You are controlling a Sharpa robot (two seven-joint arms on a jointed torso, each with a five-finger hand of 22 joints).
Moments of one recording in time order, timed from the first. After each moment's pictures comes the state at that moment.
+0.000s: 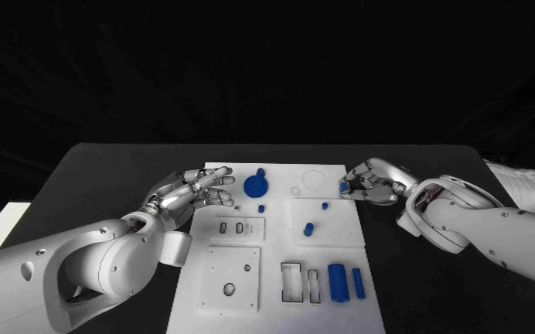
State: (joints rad) left arm 1.21 -1.01 -0.03 1.80 0.12 -0.35 0.40; left_hand 1.39 0.02 0.09 0.07 0.12 0.99 0.21 0.07 0.07 1.08 0.14 0.07 0.07 1.21 0.07 0.32 0.50 0.17 1.05 0.17 0.61 0.30; right arm 1.17 -0.98 0.05 1.43 -1.21 -0.35 0.14; right_hand 1.40 0.01 0.15 0.08 0.14 1.09 0.12 0.10 0.08 1.46 0.04 1.41 1.31 1.47 -0.03 1.56 1.31 0.05 1.47 0.08 1.46 1.31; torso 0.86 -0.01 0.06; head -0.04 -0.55
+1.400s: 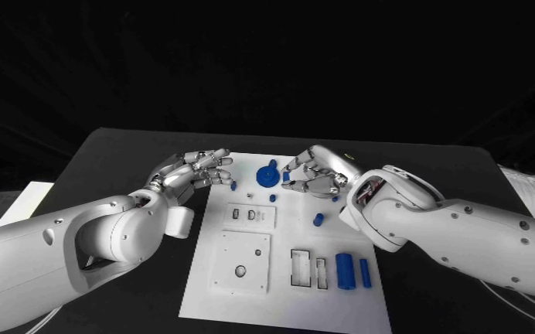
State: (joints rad) left arm 1.21 -1.00 -0.03 1.72 0.15 -0.32 0.40; left_hand 1.38 0.01 0.13 0.05 0.12 0.99 0.21 0.07 0.07 1.08 0.14 0.07 0.07 1.18 0.07 0.29 0.50 0.17 1.01 0.17 0.61 0.30; right arm 1.20 -0.78 0.03 1.64 -1.33 -0.45 -0.11; right_hand 1.37 0.04 0.21 0.07 0.16 1.09 0.11 0.11 0.09 1.47 0.03 1.40 1.31 1.46 -0.04 1.56 1.31 0.05 1.47 0.06 1.46 1.31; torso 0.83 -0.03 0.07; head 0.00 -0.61
